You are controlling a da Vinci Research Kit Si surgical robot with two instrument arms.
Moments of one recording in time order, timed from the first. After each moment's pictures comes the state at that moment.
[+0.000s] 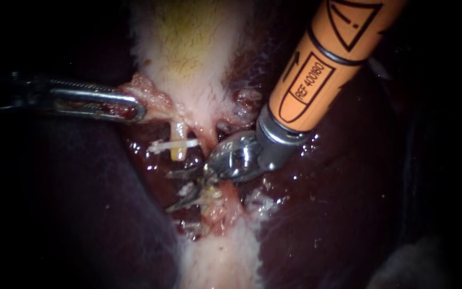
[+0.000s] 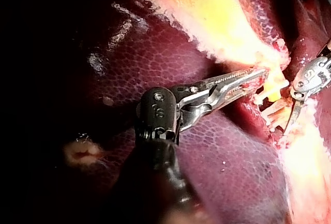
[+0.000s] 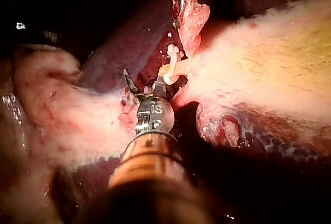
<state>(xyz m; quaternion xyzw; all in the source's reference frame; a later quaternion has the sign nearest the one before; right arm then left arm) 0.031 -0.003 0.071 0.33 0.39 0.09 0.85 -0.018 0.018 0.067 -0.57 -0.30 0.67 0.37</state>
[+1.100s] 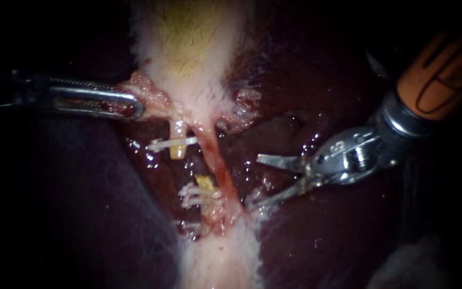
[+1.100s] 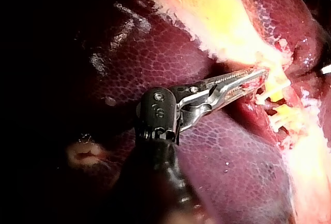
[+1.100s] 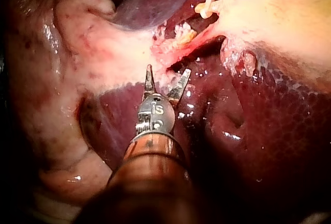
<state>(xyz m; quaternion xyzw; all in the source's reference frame) 0.015 -0.002 0.061 0.11 0.39 0.14 0.90 -0.018 0.018 0.067 -0.57 -0.30 0.67 0.37</state>
